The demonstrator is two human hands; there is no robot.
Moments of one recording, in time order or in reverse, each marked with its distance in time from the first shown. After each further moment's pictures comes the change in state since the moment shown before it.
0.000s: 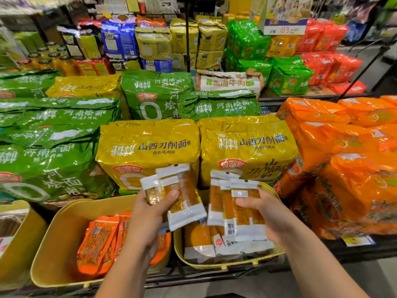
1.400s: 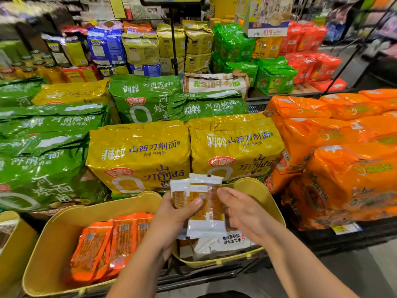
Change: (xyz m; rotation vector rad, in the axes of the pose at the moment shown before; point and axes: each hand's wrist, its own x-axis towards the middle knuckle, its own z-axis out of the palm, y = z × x) left_hand -0.012 -0.010 0.034 0.126 -0.268 -0.116; right_hand -0.004 0.010 0.035 -0.016 -0.053 -0.091
